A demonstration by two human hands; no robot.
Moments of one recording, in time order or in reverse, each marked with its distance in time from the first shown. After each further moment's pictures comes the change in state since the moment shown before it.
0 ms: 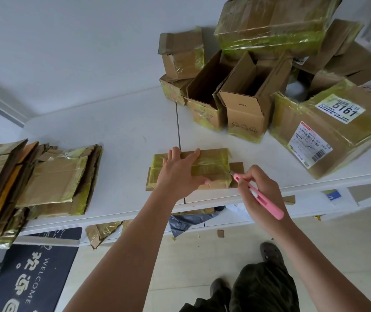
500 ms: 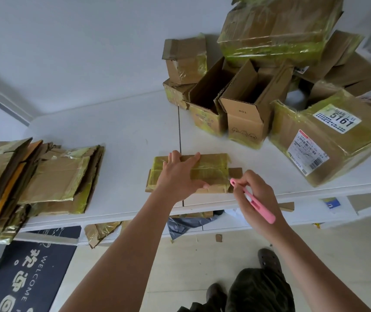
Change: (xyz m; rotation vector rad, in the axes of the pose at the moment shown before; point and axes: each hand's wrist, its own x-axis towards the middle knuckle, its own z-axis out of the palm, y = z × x) left_hand 0.000 0.001 0.000 -0.031 -0.025 -0.037; right_hand 0.004 0.005 0.000 -0.034 -0.032 -0.098
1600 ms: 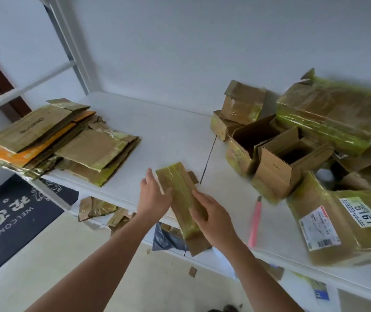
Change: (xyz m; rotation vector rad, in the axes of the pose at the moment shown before) left_hand -0.059 -0.051 0.006 -0.782 0.446 -0.525; right_hand 0.047 -0.036 0.066 -0.168 -0.578 -0.065
